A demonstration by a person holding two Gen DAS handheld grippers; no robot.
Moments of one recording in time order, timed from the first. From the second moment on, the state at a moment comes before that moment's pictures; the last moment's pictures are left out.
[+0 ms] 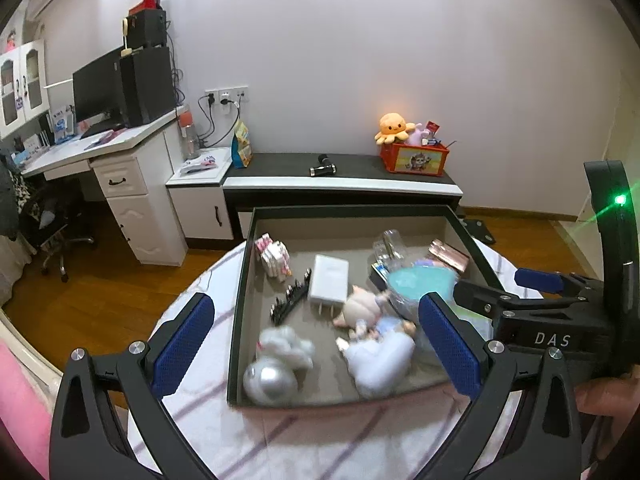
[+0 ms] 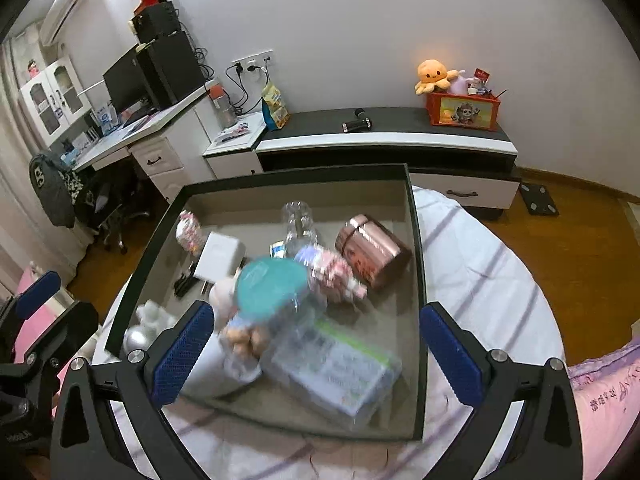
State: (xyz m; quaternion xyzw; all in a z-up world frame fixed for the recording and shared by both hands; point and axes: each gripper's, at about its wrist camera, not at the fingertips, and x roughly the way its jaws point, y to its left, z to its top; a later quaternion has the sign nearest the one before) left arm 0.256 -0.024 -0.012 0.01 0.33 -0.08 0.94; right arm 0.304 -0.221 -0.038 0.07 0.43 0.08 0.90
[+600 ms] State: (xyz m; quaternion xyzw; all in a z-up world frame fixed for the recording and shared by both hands) left arm 0.102 -0.013 0.009 -0.01 0.25 -0.04 0.97; right arm 0.120 -0.216 0.001 0.04 0.29 0.04 0.96
